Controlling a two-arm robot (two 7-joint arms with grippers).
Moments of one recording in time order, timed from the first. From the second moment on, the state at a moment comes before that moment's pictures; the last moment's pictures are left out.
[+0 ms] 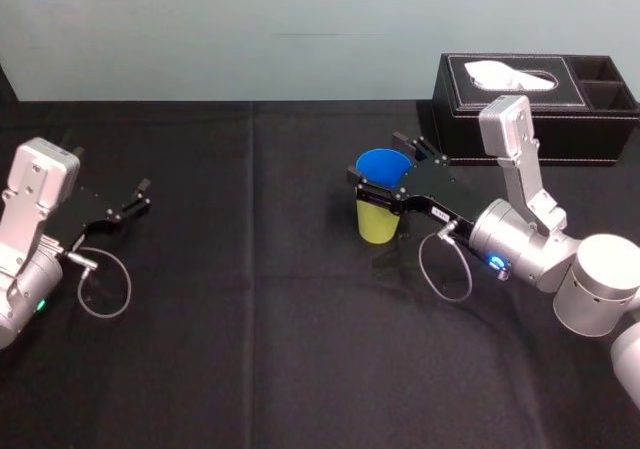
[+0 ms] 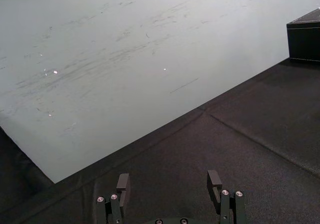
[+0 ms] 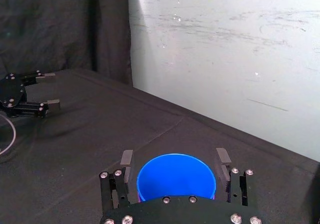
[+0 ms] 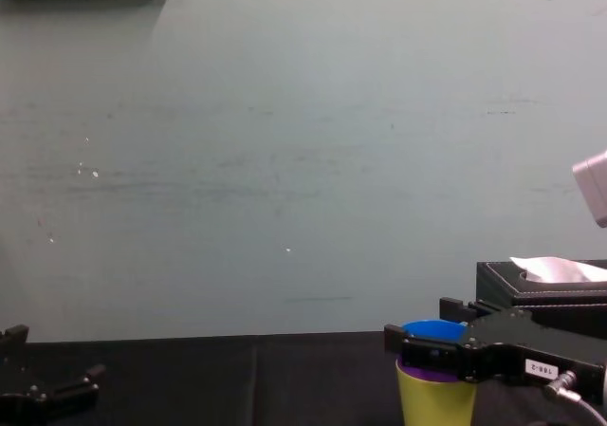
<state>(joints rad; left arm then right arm) -0.20 0.60 0.45 -1.41 -0.25 -0.12 0.03 0.40 0.33 -0.40 -1.16 0.37 -0.15 0.54</state>
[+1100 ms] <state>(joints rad) -0.20 0.60 0.45 -1.41 -0.25 -0.12 0.03 0.17 0.32 -0.24 -1.50 0.22 -0.01 0.10</state>
